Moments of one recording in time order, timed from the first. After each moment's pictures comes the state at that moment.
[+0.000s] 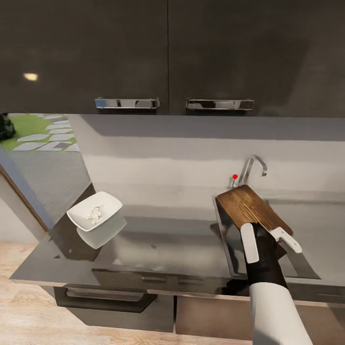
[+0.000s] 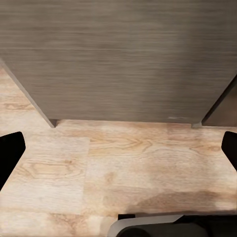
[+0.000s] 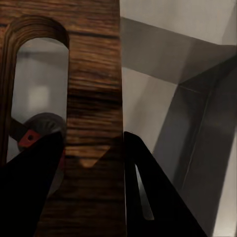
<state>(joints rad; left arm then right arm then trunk) 0.11 0.07 -0.23 -0.22 0.21 -1.05 0.03 -0.69 0.17 -0.32 -1.19 -0.40 0.38 -1.12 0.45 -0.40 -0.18</state>
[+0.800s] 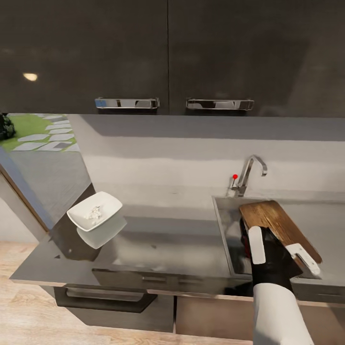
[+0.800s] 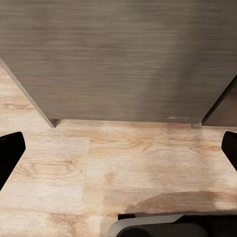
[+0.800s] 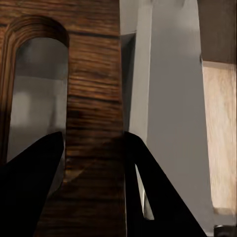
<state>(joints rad) 0.11 0.07 -0.23 -0.22 0.21 -1.05 0.03 -0.69 0.17 -0.44 -1.18 -0.40 0.28 -1.34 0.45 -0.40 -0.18</state>
